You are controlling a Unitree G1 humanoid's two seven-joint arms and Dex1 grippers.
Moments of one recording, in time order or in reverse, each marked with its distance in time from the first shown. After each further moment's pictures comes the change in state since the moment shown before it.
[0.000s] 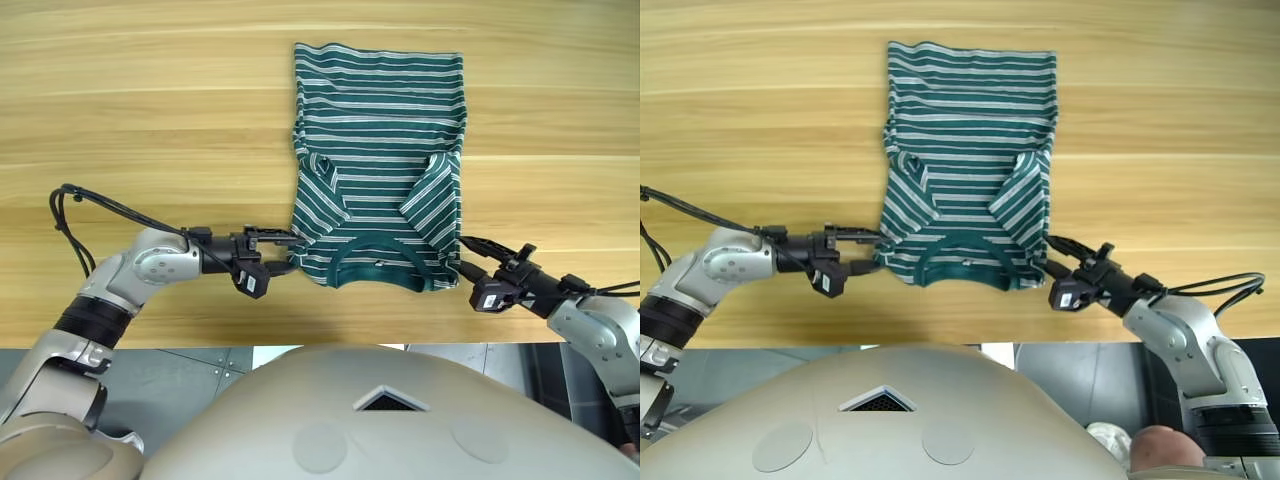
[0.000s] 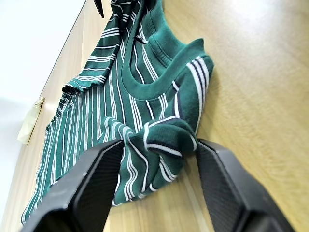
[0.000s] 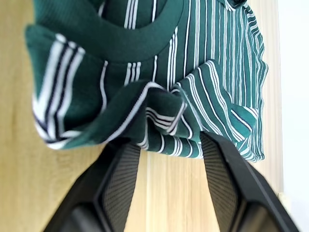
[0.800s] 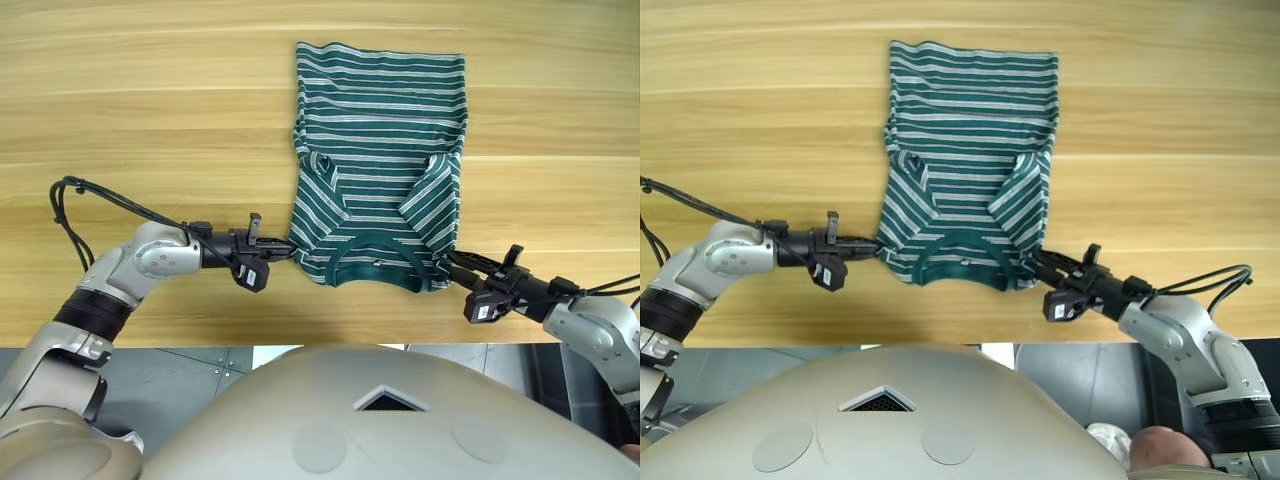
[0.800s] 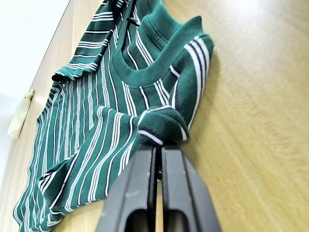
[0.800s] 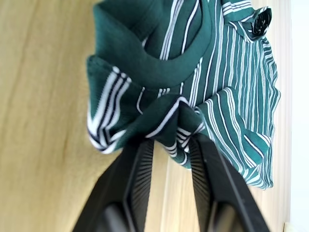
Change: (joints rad) left arm -0.062 -0.013 -0.036 0.060 0.007 0.008 -0.013; right arm -0.026 -0.066 0.074 0.010 -0.016 -0.048 0.002
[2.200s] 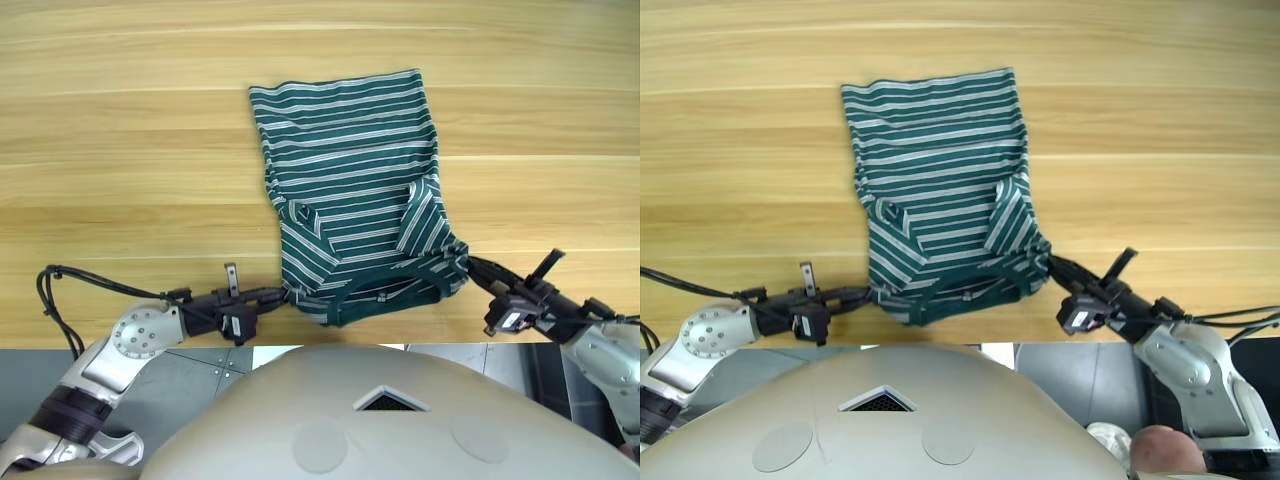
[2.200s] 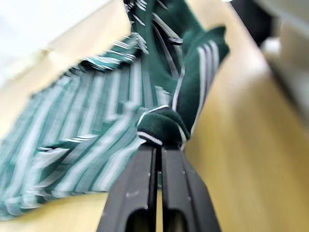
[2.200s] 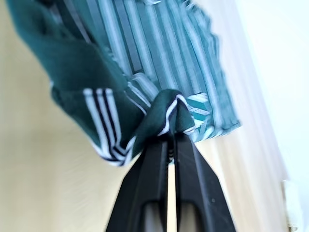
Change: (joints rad) left arm 0.478 0.018 0.189 -0.365 -0.303 0.215 0.062; right arm 0.174 0.090 -0.179 -0.168 0.295 0.044 0.019
